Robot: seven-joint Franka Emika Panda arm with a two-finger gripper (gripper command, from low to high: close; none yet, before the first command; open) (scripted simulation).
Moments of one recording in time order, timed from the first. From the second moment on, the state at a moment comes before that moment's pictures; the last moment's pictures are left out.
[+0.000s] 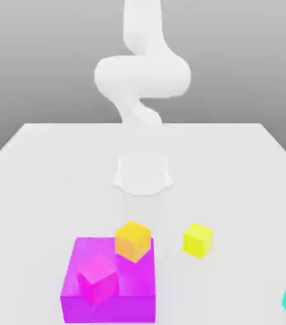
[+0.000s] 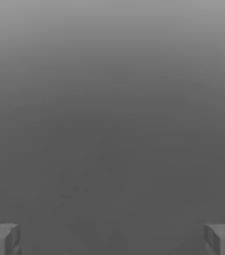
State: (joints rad) arm 0.07 -0.71 -0.03 -2.29 0.03 2.32 0.70
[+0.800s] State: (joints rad) arm 0.49 0.16 -0.03 -2.22 0.19 2.52 -0.22
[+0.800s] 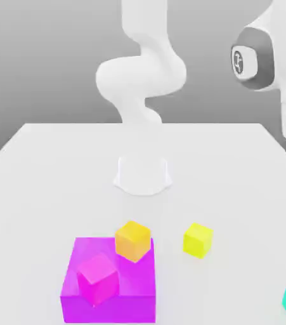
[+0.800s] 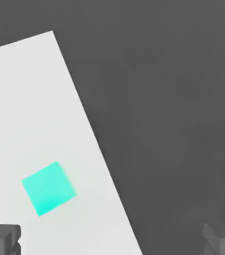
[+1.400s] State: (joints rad) arm 0.58 0.56 -0.01 -2.17 0.01 2.73 -0.36
